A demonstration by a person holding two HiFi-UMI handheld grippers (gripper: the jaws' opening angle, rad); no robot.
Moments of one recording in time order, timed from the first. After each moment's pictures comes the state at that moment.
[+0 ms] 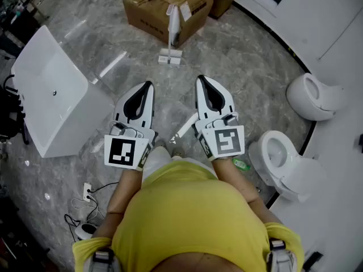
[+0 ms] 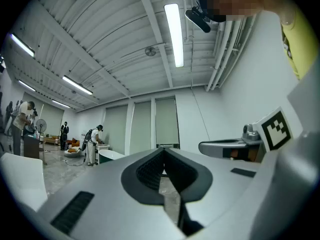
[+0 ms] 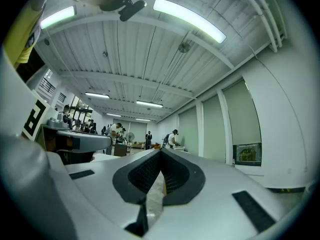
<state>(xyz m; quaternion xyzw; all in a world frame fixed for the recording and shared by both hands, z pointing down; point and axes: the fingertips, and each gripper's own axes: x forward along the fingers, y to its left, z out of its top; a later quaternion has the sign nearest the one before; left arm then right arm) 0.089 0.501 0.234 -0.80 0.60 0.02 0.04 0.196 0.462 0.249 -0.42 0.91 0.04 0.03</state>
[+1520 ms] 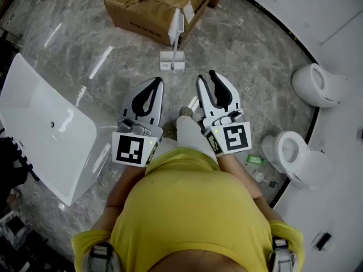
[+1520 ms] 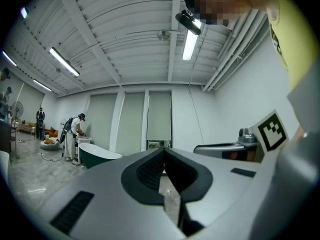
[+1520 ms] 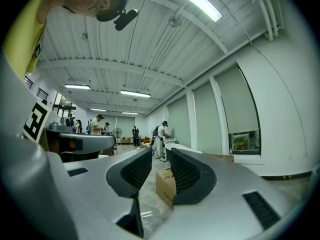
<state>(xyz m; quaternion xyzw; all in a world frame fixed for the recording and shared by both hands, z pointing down) -0.080 0.202 0.277 -0.87 0.50 0.02 0.02 0.025 0.185 0.300 -0.48 0.88 -0.01 0.02</state>
